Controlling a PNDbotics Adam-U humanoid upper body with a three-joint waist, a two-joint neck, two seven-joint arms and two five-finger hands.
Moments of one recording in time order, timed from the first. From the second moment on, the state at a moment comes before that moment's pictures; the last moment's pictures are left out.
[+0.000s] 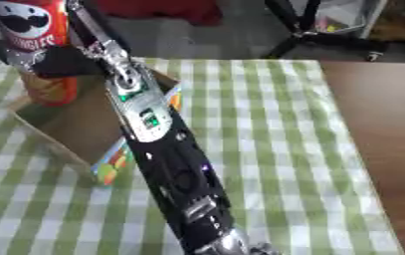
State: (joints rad) left arm -1.07 0.06 -0.03 -1.55 0.08 0.28 -0.01; right arm -1.21 0.11 -0.07 -1.14 0.28 -0.14 0.21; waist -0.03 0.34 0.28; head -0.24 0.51
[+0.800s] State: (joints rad) left arm -0.90 0.19 0.14 -1.75 0.01 0.20 0.16; right arm -1.20 0.03 -0.12 -1.13 0.26 -0.09 0.15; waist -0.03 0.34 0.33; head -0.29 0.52
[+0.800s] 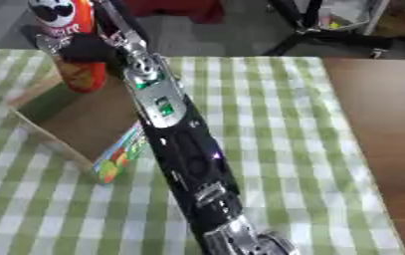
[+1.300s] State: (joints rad) left arm -0.79 0.27 0.14 -1.97 0.05 0.26 0.31; right arm -1.20 0.00 -0.12 -1.07 0.37 -0.04 0.20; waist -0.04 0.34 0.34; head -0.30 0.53
